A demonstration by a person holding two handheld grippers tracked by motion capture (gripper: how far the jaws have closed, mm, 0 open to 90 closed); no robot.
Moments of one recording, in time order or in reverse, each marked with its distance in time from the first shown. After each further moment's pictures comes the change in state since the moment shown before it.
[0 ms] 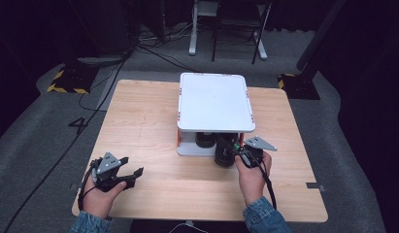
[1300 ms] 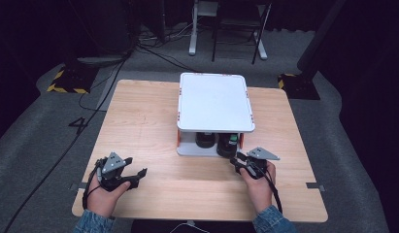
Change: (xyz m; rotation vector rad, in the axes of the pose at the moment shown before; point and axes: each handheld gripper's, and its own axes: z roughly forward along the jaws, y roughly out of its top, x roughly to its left) left arm -0.006 0.002 0.009 0.021 -0.023 0.020; right arm -0.022 -0.044 0.003 0.060 0.065 -0.056
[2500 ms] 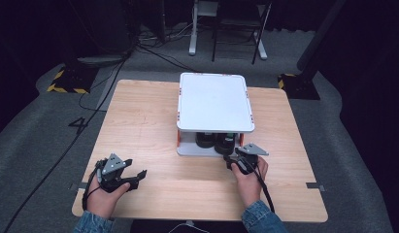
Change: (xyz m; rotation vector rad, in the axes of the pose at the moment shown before) left arm 0.001 -0.004 0.000 0.007 0.000 0.000; right arm 0.003 0.004 0.027 0.014 -0.066 -0.004
